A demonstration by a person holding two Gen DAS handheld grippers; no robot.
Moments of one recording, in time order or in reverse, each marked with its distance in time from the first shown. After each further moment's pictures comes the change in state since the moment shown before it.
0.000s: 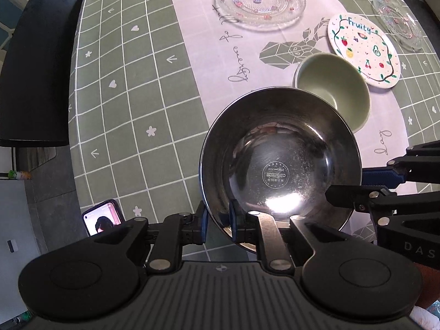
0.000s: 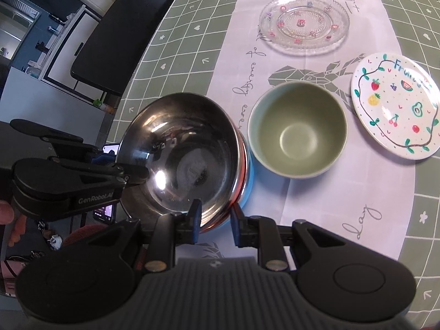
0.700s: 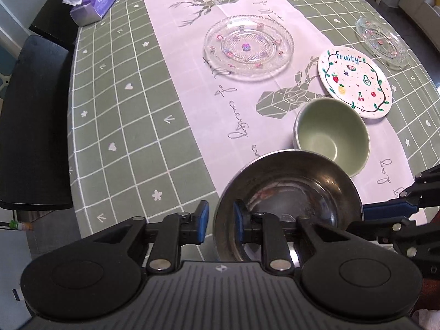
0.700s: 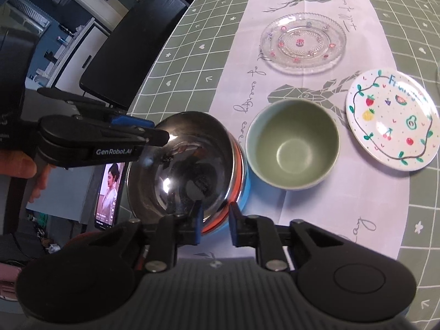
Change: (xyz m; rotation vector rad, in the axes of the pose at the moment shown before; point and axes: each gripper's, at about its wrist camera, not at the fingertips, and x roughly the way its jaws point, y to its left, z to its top) left arm -0.003 0.006 0.021 0.103 -0.203 -0.010; right arm -0.012 -0.010 -0.011 -0.009 -0.091 0.028
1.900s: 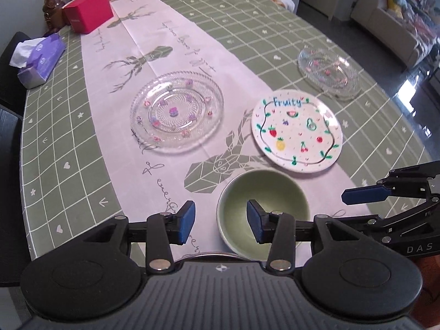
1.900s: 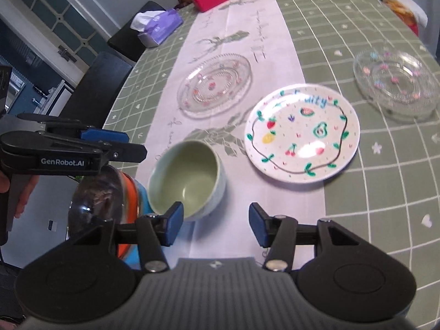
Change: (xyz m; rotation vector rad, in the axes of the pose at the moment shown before) left arm 0.008 -0.060 0.051 0.138 -0.164 -0.123; right arm -0.029 -0.093 -0.023 0.146 -0.240 -0.081
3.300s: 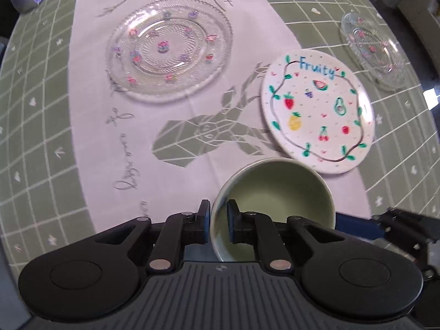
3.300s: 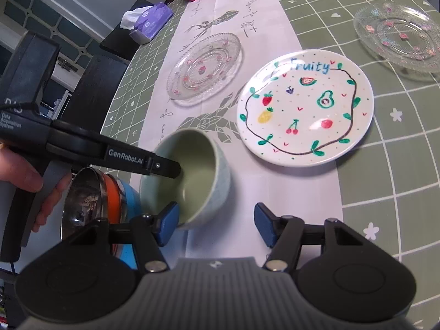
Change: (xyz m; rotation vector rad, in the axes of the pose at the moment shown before) left arm 0.073 -0.012 0.025 -0.243 0.279 -0.030; right arm 0.028 -0.025 -0.003 0.099 0.027 0.079
